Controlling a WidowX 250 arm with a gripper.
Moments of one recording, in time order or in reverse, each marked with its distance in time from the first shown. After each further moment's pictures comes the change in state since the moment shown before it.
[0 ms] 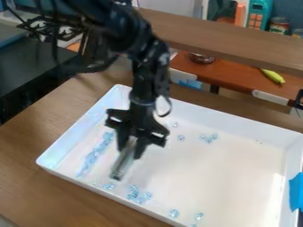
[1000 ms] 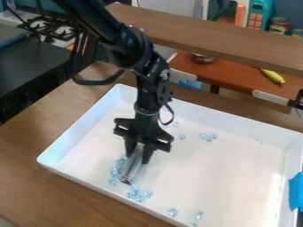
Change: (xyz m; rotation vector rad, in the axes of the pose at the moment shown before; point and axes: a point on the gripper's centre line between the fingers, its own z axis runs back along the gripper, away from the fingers) arm 0.014 0.020 -0.044 0.027 0.025 0.017
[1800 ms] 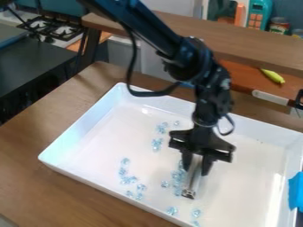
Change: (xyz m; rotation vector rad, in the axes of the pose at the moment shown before) arm 0.008 -0.093 0.015 -0.110 -0.034 0.041
